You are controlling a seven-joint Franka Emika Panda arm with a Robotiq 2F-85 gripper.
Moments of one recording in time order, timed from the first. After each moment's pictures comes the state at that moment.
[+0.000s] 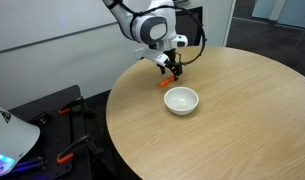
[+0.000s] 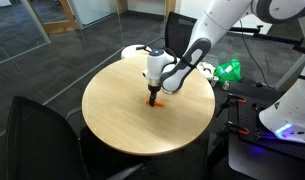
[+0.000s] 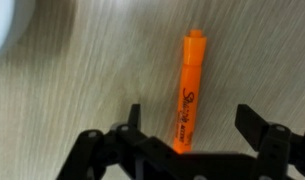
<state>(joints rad) 0.01 0.78 0.06 -1.87 -0.11 2.70 -0.06</state>
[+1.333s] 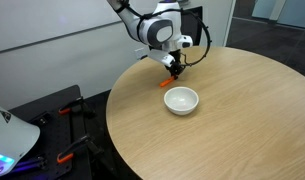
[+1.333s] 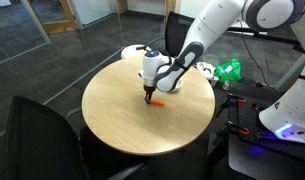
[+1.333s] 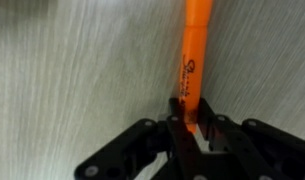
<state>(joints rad) 0.00 0.87 0.07 -1.74 -0.11 2.69 -0.06</state>
